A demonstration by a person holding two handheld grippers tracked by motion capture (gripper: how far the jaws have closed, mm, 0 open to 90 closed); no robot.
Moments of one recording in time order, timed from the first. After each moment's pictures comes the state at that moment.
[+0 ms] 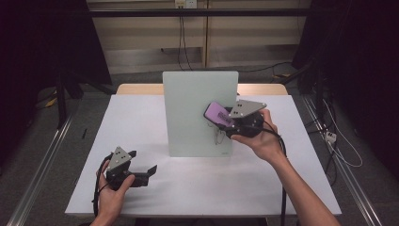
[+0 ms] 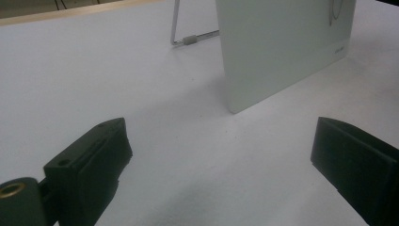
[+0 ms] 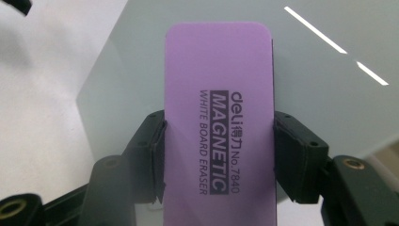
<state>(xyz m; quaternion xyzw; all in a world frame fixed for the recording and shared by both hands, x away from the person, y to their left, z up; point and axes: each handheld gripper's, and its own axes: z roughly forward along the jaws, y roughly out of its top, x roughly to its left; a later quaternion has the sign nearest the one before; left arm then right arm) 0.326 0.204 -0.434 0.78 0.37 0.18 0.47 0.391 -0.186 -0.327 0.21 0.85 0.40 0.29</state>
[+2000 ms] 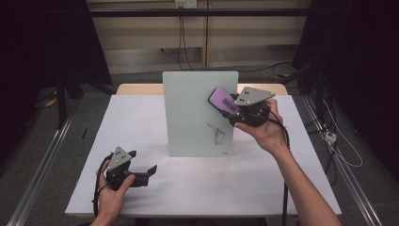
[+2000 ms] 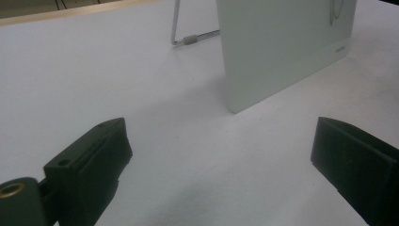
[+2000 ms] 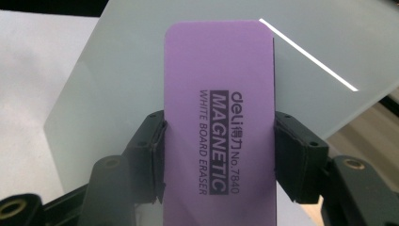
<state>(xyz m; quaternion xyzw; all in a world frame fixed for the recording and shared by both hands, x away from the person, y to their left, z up) 0.326 0.204 -0.434 0.78 0.37 0.19 0.47 0.399 -0.194 -0.300 0.22 0.82 0.41 0.33</state>
